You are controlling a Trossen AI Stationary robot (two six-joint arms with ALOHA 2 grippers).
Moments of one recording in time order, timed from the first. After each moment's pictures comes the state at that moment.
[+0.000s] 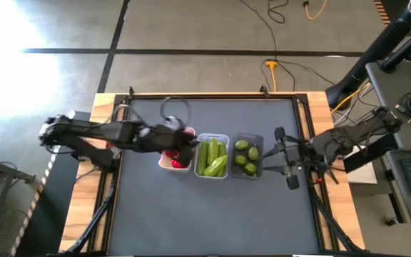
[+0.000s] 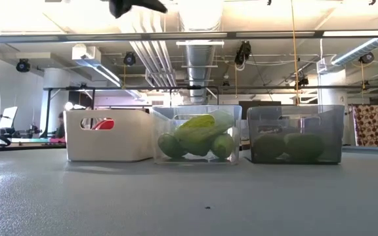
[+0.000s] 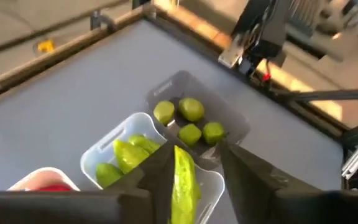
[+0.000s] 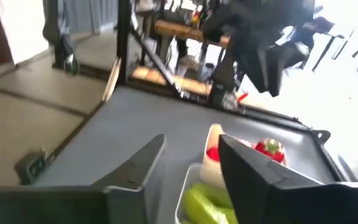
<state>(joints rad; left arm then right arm) -0.14 1.36 1.34 -0.58 -0.41 -0.64 0.41 0.87 0.93 -0.29 0.24 -0.12</state>
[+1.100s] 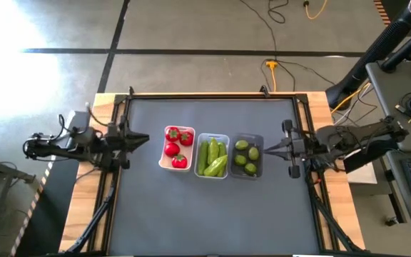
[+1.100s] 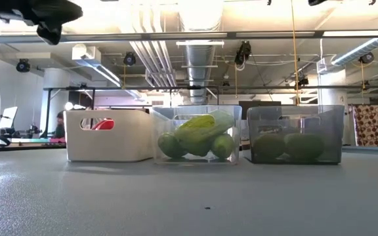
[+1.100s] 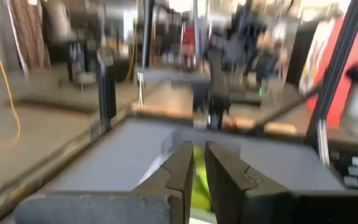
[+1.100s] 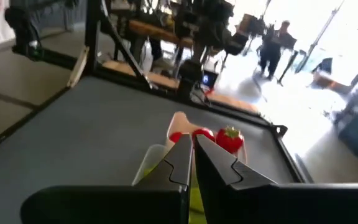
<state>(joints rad) -0.13 0.24 0.44 -0.21 -0.32 -0.10 0.24 0.64 0.71 -0.24 0.18 -0.24</state>
